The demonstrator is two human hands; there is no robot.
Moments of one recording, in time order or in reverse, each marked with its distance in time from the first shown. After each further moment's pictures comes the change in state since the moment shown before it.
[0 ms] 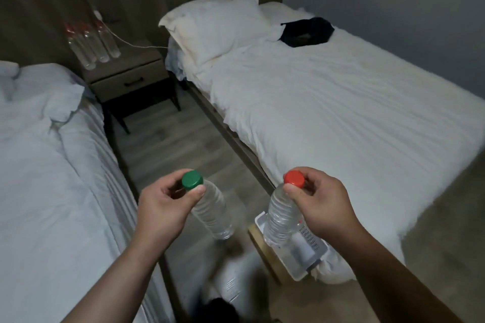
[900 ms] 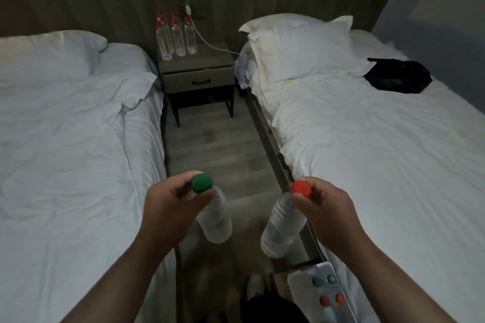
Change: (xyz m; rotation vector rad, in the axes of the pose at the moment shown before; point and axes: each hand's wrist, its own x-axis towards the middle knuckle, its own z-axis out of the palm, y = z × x) left_hand 0.143 -0.025 -0.120 0.192 0.222 -0.006; right_hand 0.176 -0.094 0.152 -0.156 -0.312 -0.191
